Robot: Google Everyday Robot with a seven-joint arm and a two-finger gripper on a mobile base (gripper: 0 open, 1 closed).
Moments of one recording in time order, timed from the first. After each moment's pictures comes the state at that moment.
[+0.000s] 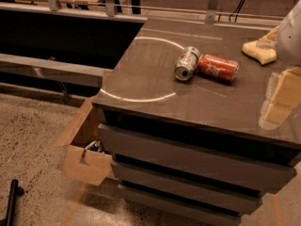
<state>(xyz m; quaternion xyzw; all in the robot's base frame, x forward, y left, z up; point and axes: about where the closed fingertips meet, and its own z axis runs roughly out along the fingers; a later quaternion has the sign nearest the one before) 0.438 -0.216 0.977 -0.60 0.78 -0.04 0.16</state>
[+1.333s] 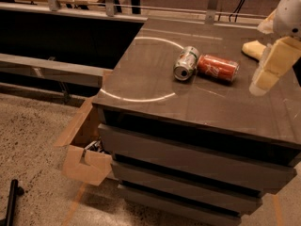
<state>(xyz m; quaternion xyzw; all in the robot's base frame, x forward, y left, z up) 0.501 -0.231 0.987 -0.56 0.81 0.00 0.19</state>
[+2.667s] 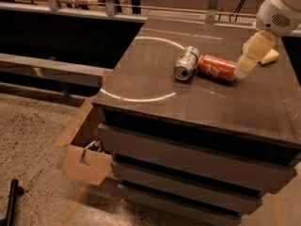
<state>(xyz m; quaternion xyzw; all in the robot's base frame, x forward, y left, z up) 0.593 -0.256 0.956 -0.50 0.84 -0.01 0.19</state>
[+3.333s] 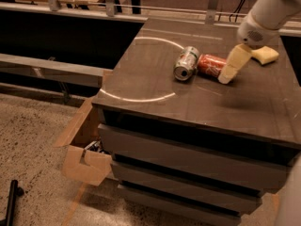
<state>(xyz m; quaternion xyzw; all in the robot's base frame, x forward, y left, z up) 0.640 -0.249 0.898 -0.48 0.86 0.01 0.17</state>
